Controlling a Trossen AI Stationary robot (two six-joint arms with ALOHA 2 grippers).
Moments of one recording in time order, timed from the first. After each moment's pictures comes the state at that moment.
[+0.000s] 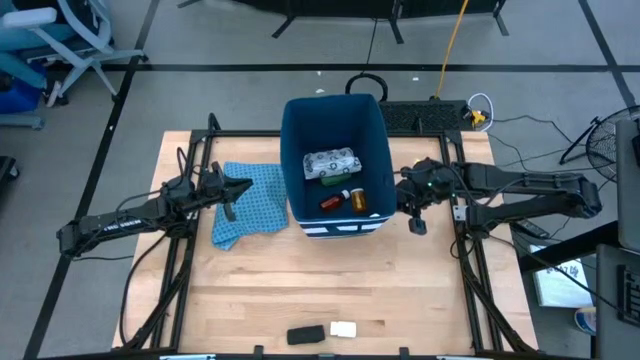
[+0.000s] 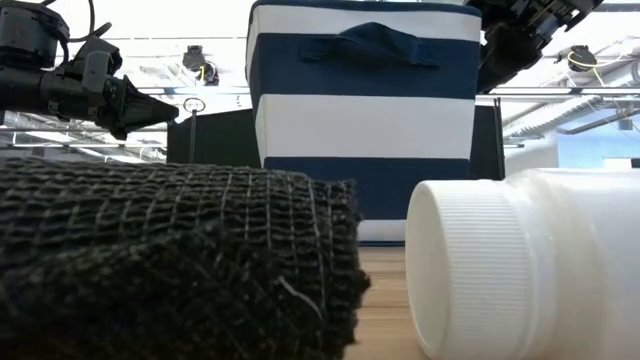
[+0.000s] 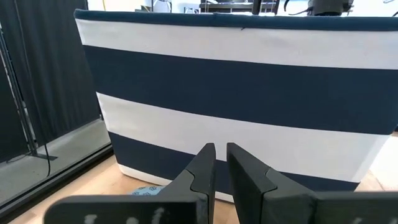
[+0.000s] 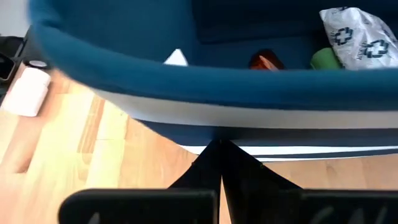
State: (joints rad) left arm 0.35 0.22 0.01 0.21 -0.01 -0.06; right arm -0.13 0.94 0.81 -0.66 -0.18 -0.06
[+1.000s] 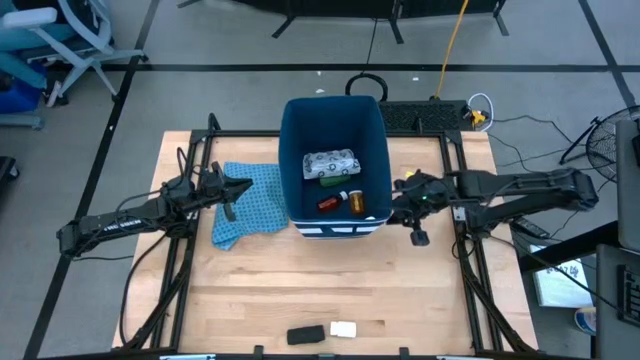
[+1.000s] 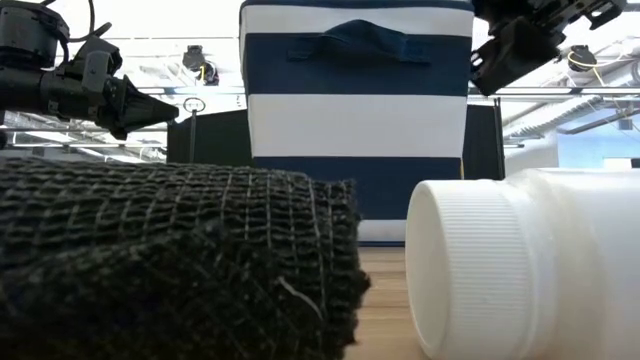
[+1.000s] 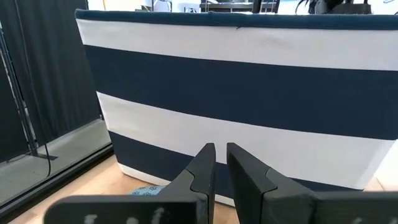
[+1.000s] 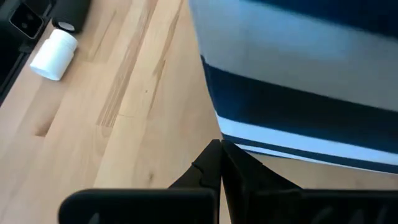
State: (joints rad) left arm 0.35 0.22 0.01 0.21 -0.01 -0.06; right arm -0.02 0.99 0.81 -0.67 -0.19 -0.13
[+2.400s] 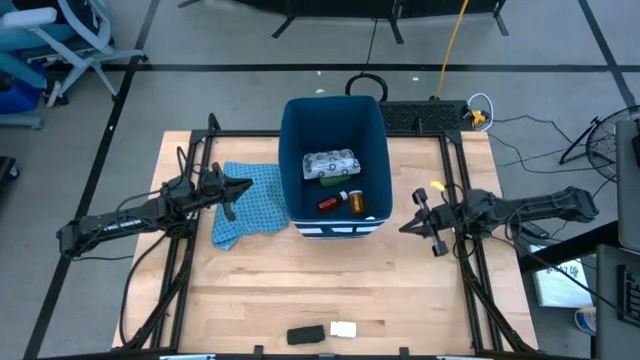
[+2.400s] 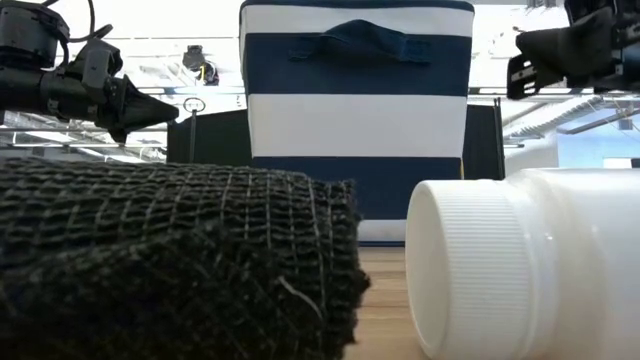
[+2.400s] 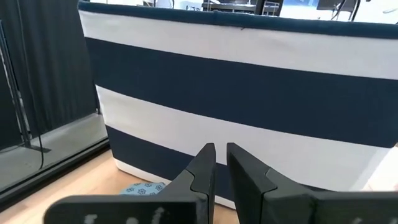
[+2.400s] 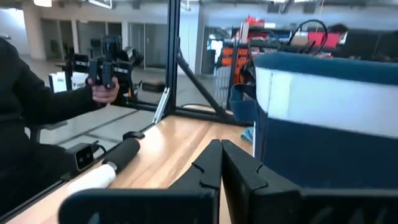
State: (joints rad) left arm 0.35 0.22 0.01 0.20 -0.01 -0.11; right arm 0.06 0.34 0.05 0.38 -0.24 -0.04
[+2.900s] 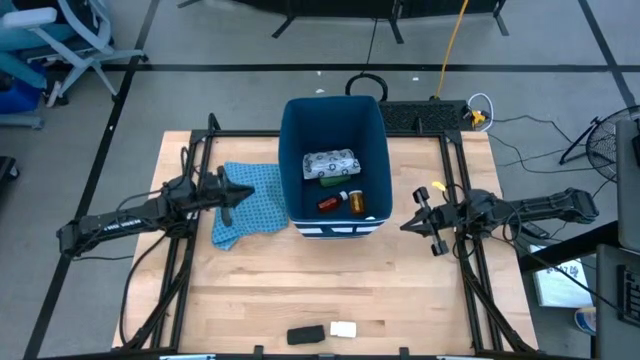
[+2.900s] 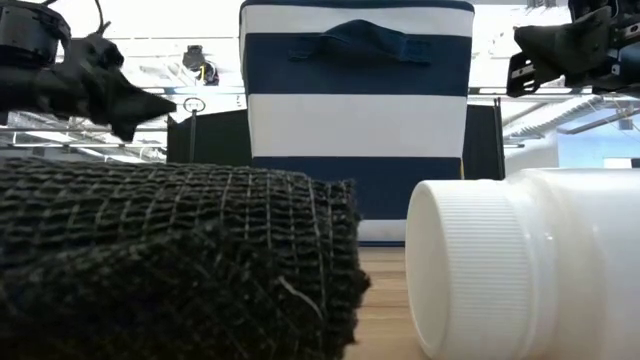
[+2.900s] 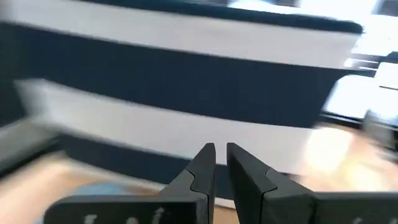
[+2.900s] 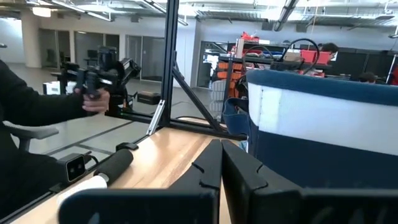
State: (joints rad) left arm 0.34 0.22 0.02 0.18 0.16 -0.13; right arm 0.05 0.35 0.02 0.48 -0.24 -0.06
